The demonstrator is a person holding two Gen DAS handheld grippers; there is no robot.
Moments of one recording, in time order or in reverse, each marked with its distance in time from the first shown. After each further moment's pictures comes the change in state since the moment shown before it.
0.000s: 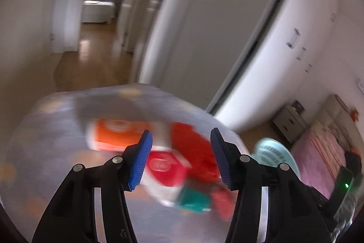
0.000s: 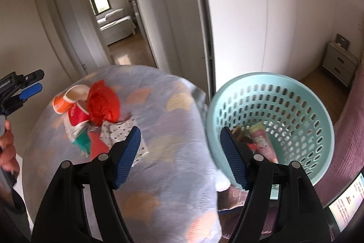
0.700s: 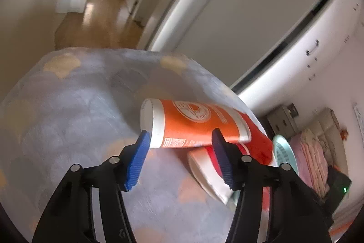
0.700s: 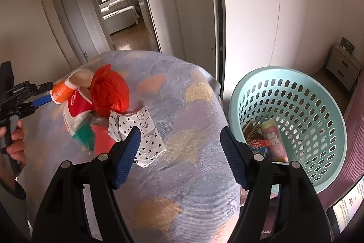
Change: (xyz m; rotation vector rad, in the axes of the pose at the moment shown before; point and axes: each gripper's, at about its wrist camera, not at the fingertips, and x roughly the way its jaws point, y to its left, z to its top) left arm 0.035 0.096 -0.010 -0.144 0.159 -0.102; right arm 0.030 0.031 -0.006 -0.039 0.057 -0.005
